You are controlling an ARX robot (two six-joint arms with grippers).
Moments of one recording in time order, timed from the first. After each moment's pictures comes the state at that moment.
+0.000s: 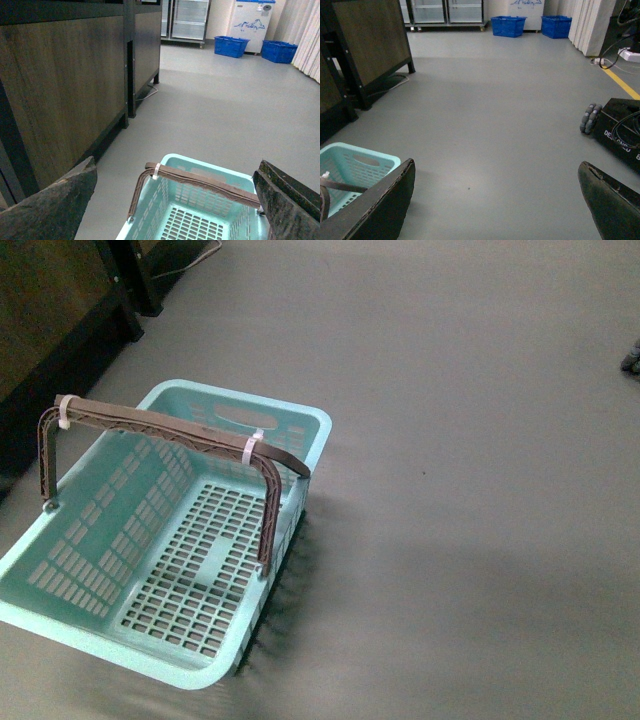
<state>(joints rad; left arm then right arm) 0.00 0.01 0.01 0.00 0.00 -0.01 0.00 0.00 0.02 0.00 0.00 0.00</state>
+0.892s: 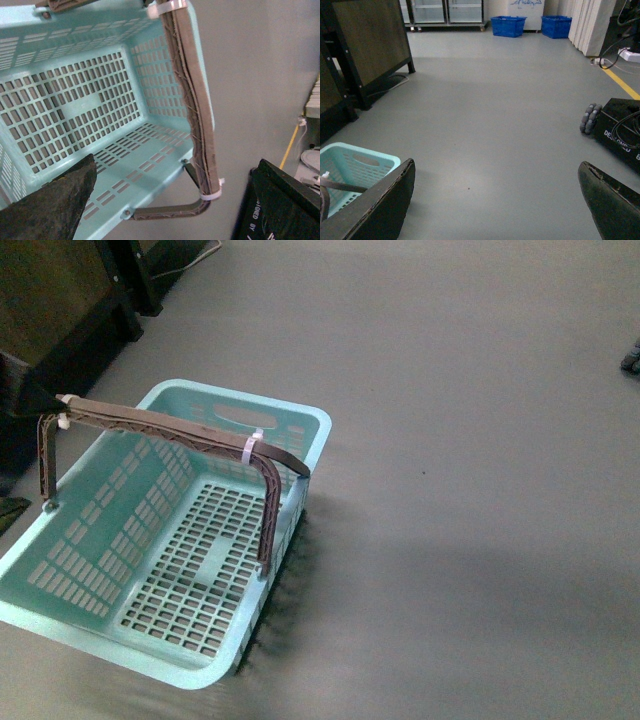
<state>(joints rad) -0.06 1.75 0.49 0.59 0.09 -1.08 0.00 0.00 0.02 0.00 0.00 0.00</state>
